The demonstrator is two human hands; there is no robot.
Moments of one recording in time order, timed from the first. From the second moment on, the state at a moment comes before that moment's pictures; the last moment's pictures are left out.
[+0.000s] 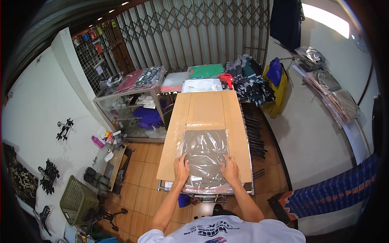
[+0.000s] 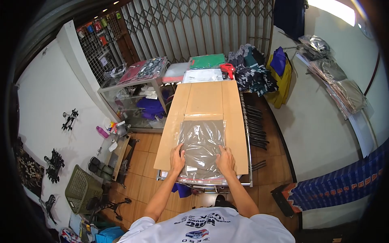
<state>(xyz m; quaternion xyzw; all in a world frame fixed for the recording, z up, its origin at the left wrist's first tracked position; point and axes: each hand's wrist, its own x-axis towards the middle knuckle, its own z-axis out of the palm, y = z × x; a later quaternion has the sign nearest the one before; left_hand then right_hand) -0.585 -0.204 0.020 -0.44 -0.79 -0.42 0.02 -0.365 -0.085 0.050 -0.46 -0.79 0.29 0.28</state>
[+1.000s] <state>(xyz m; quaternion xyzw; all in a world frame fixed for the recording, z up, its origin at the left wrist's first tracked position) -0.642 -0.168 0.032 -0.56 -0.76 -0.32 -0.01 -0.395 -0.079 0.063 -0.52 -0.72 0.28 0.36</state>
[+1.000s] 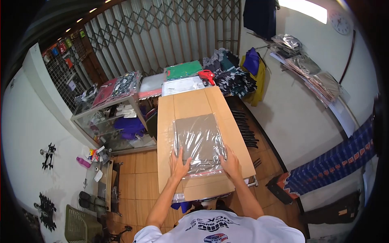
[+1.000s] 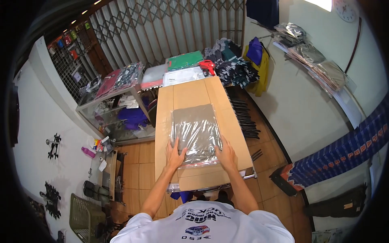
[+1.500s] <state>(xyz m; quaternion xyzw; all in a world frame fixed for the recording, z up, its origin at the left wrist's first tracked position) -0.565 -0.201 0.040 -0.70 -0.61 -0.38 -0.04 -0.379 -0.150 0.005 -0.57 -0.56 0.28 0.53</state>
